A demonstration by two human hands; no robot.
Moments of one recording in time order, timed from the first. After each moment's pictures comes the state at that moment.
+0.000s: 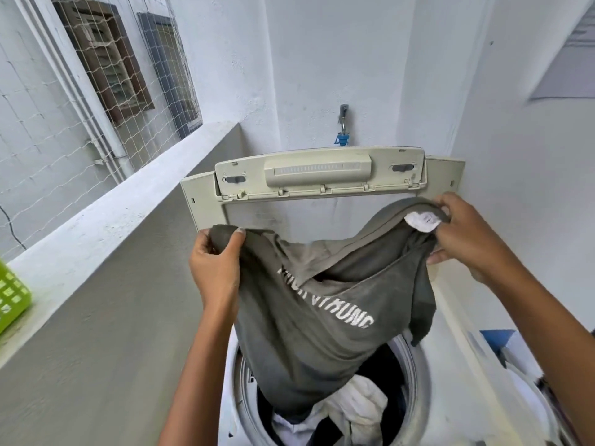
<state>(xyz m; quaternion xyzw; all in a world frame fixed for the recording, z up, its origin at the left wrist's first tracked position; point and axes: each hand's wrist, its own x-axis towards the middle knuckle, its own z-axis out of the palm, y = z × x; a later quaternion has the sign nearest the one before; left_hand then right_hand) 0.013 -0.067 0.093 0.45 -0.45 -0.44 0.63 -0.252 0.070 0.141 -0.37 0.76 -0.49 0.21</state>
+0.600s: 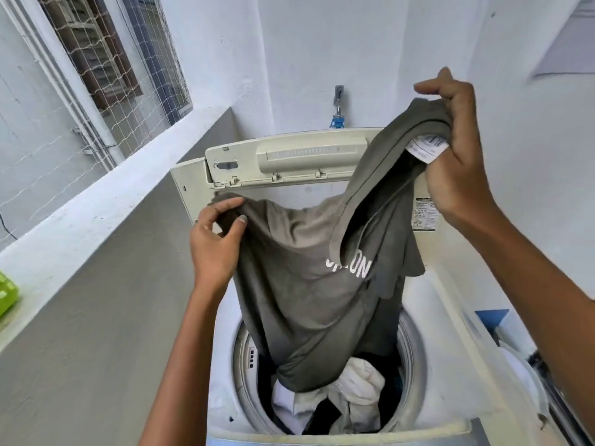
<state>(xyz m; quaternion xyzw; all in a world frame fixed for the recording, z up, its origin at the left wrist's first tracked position) 0.015 -0.084 0.090 0.40 -0.64 -0.33 0.57 -0.228 0.046 0.182 -0.56 0.52 -0.64 -0.03</state>
